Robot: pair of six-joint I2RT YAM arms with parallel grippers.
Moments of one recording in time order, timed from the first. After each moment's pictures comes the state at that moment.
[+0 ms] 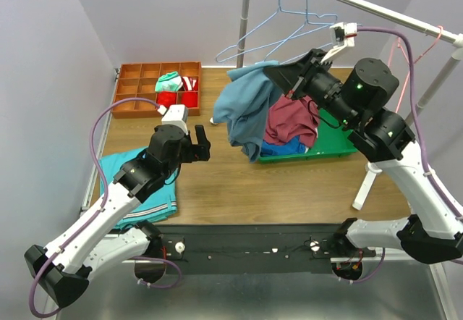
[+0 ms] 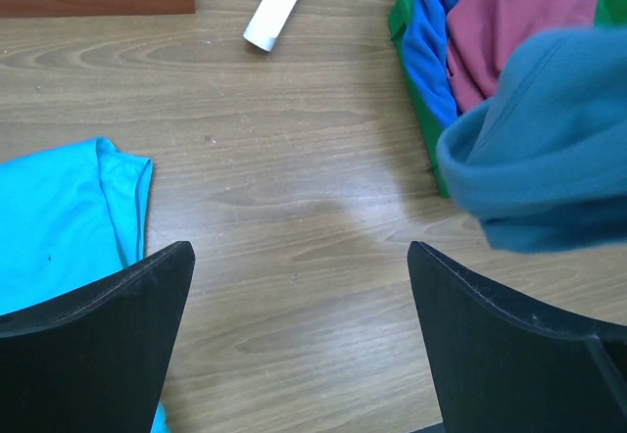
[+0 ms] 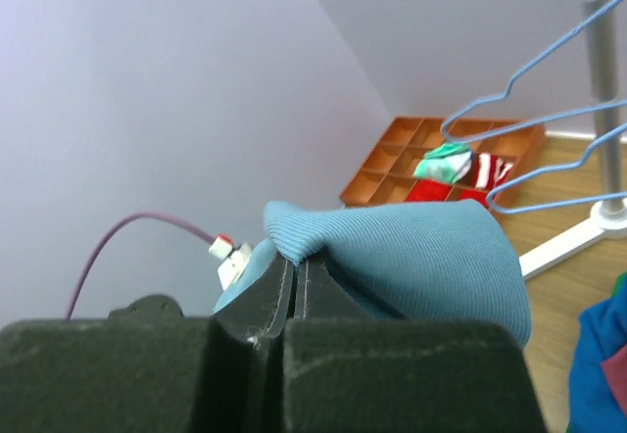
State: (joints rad) left arm -0.66 0.87 0.90 -0.52 -0.30 -0.47; right arm 0.76 1.24 1.72 -0.38 0.03 0.55
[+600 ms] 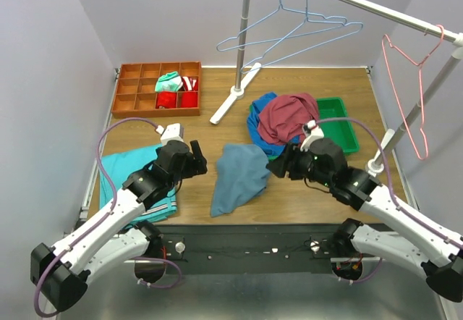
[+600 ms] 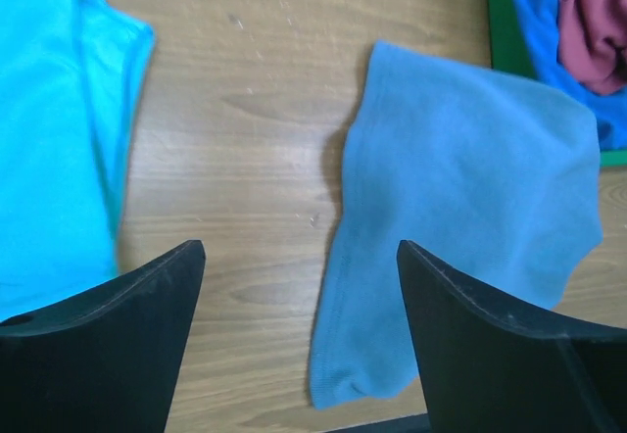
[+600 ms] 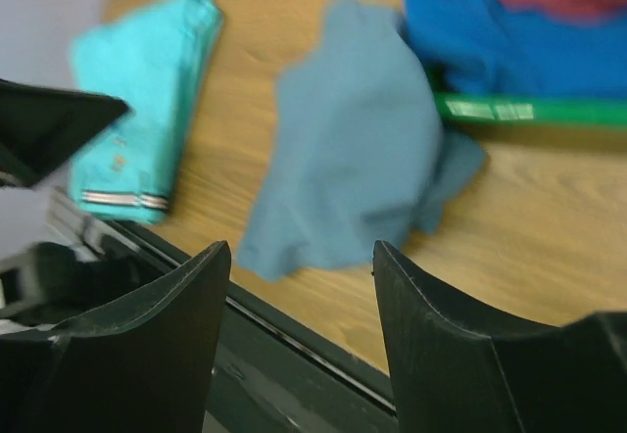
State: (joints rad) left arm -0.66 0.82 0.70 -0.53 -0.33 -0.67; right arm 0.76 0.86 0.77 -0.39 0.04 0.70
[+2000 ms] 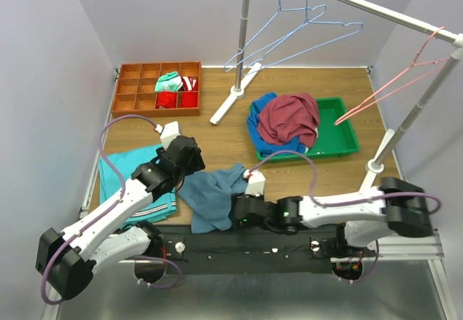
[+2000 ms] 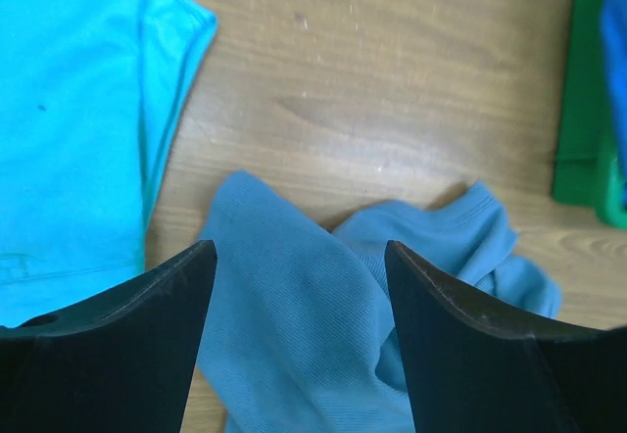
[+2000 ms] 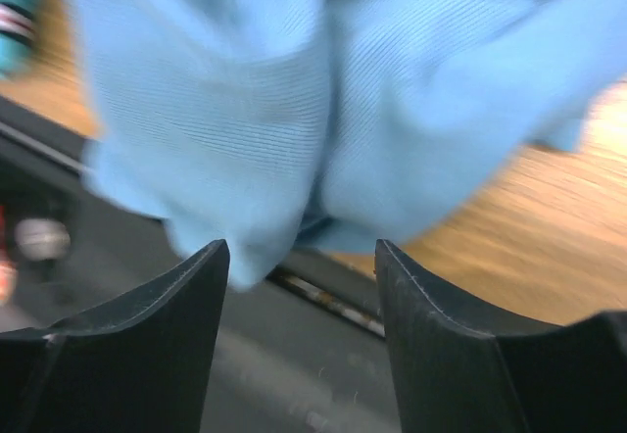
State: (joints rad) left arm -0.66 0.93 0.74 -0.57 -0.45 -0.80; right arm 1.44 1.48 0.77 -0.22 0.48 1.00
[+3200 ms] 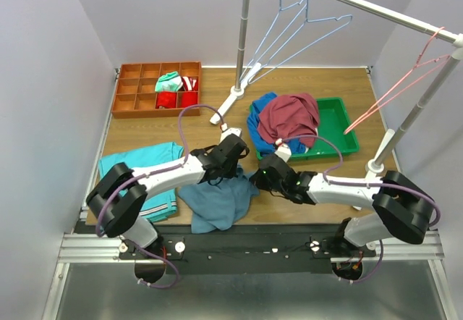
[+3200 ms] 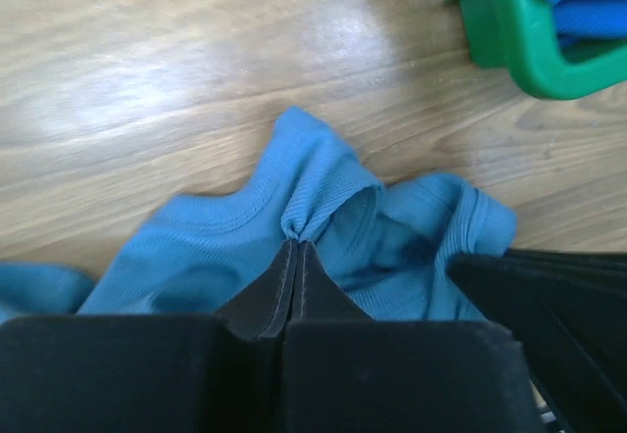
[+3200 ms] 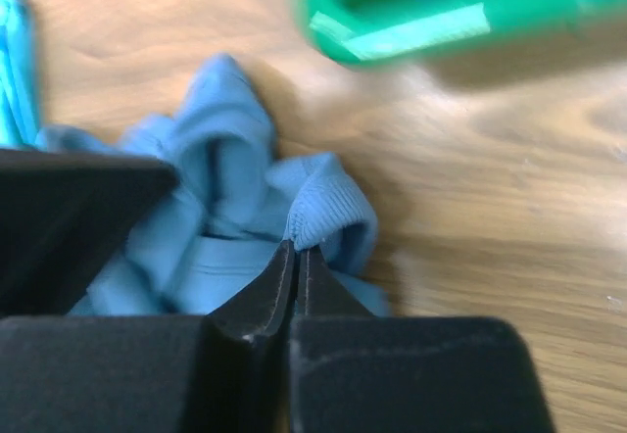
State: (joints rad) left arm -0.86 1.55 0.91 -0.32 -0.22 -0.59; right arm 0.96 1.41 0.58 0.06 0.31 1.06
